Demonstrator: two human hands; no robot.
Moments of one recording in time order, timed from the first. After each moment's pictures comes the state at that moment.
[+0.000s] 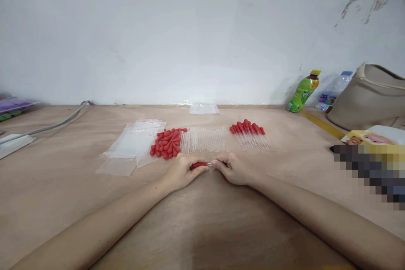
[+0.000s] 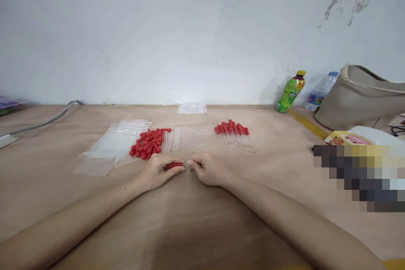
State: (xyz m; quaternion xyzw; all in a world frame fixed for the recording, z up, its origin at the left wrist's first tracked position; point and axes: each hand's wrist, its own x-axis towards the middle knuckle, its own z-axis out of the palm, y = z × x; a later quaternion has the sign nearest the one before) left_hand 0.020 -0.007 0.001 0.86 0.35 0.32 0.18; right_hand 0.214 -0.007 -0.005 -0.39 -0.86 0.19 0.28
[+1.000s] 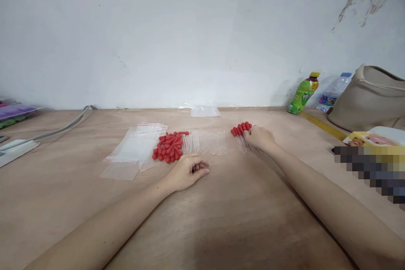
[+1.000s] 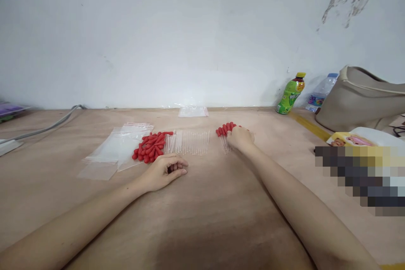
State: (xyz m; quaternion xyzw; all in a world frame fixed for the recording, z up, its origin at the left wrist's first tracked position) left_hand 0.017 0.000 0.003 0.86 0.36 0.28 0.22; right_hand 0.283 0.067 0.025 -0.77 -0.63 0.02 0.09
